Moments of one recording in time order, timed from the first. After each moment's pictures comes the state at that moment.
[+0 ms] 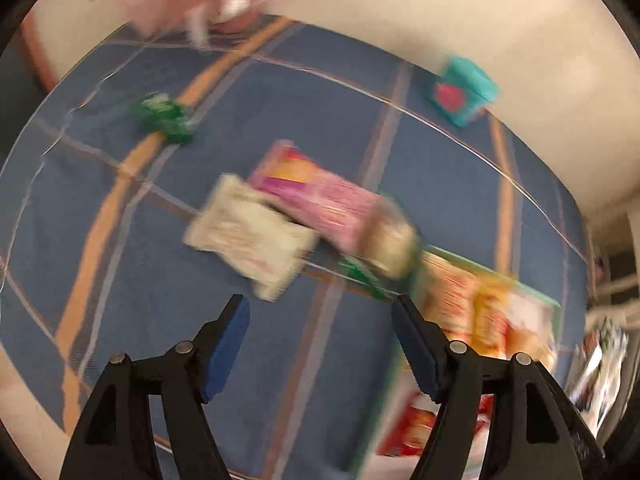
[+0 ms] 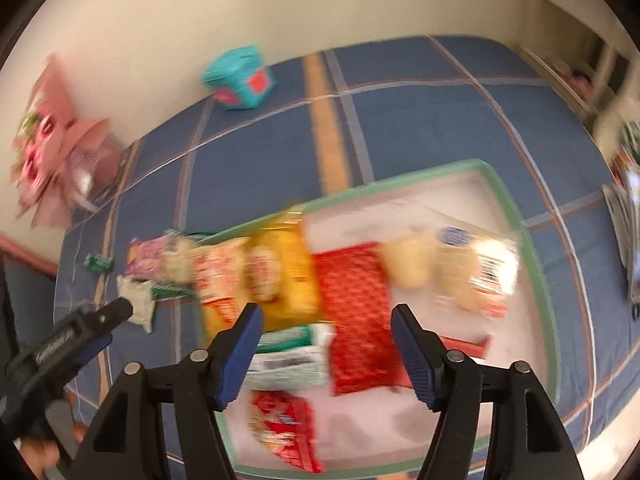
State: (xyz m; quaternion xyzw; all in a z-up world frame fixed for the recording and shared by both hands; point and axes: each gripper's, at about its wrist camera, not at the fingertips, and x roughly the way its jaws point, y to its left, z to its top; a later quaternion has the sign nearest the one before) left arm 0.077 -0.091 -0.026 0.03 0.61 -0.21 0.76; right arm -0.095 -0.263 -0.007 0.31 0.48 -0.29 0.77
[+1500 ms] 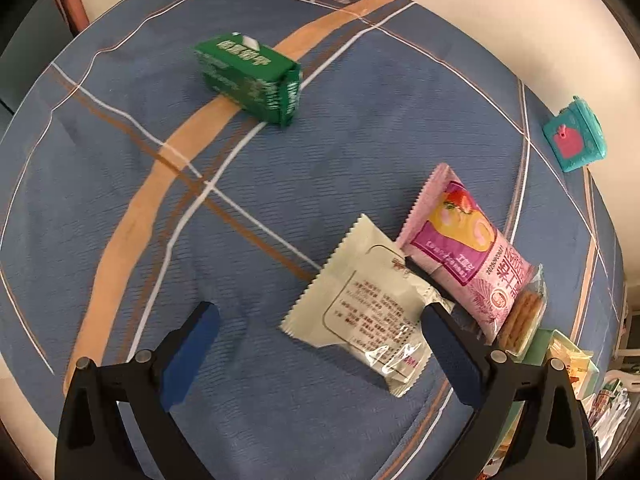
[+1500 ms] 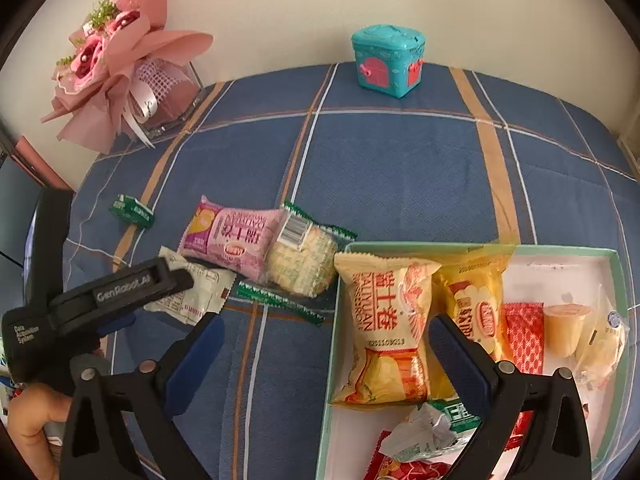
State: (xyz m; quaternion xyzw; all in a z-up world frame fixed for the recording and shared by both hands) left arm 0.159 -0.062 -0.109 0.01 0.65 -0.13 0.74; right arm 0.007 -0.205 -0.032 0.22 0.49 -0.22 0.81
